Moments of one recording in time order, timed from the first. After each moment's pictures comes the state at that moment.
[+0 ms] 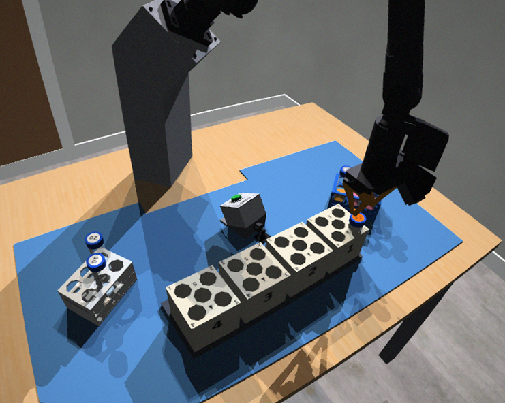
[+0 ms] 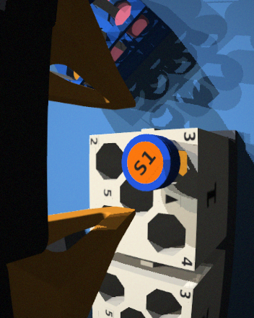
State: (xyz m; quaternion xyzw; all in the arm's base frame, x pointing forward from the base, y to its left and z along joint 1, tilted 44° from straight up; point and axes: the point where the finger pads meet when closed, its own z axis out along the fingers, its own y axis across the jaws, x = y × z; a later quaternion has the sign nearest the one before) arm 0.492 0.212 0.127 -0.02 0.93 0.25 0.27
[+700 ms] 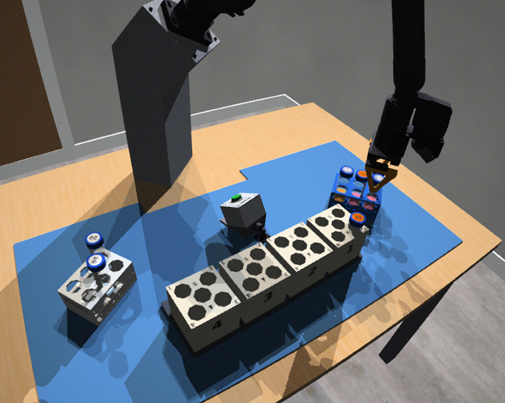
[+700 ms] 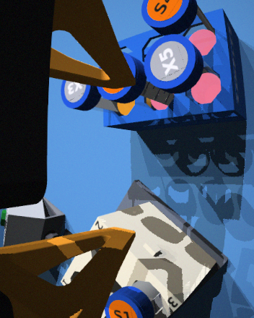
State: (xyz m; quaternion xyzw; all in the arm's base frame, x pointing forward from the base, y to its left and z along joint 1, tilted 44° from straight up) arm 0.433 0.303 0.145 -0.30 0.88 0.15 0.34
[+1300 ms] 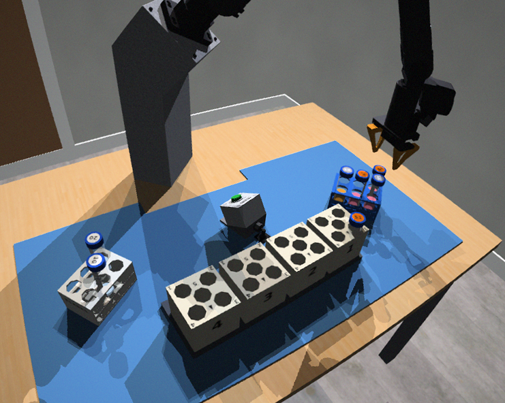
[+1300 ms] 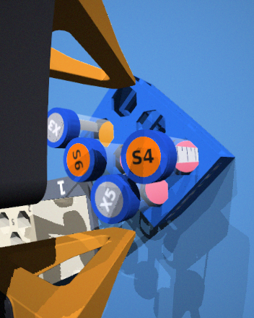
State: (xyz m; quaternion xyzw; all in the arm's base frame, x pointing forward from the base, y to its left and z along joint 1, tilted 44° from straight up) arm 0.379 0.387 0.165 -0.61 0.70 0.02 0.37
